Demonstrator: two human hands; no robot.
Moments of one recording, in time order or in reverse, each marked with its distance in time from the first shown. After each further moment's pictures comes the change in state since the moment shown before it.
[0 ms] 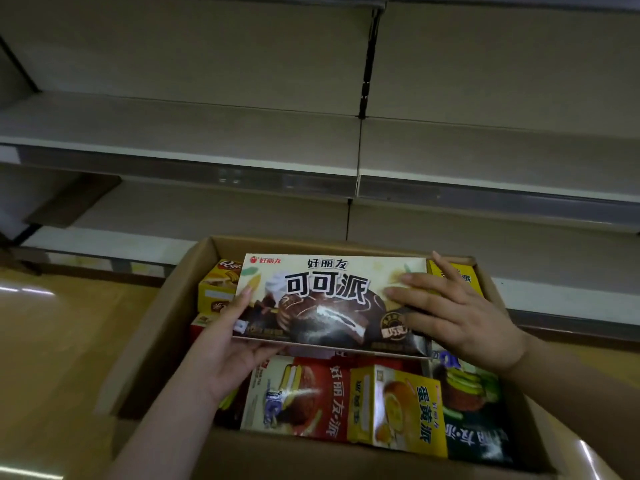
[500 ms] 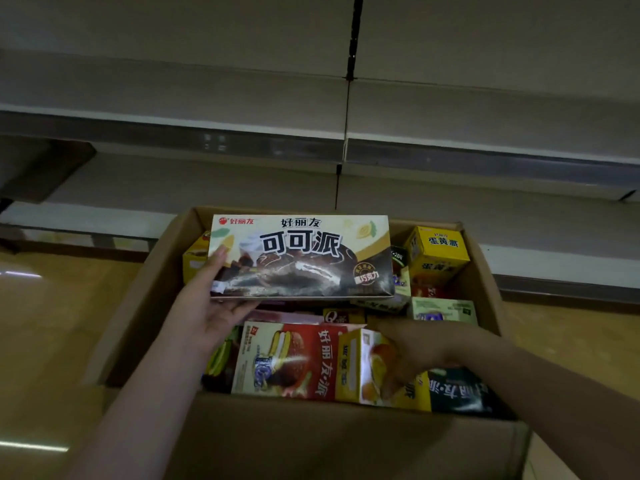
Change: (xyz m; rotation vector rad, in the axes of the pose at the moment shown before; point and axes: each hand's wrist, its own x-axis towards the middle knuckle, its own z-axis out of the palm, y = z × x) left_hand 0.006 0.003 0.005 -0.051 0.132 0.128; right_hand 0.003 -0.050 0.029 0.942 -1.082 0.918
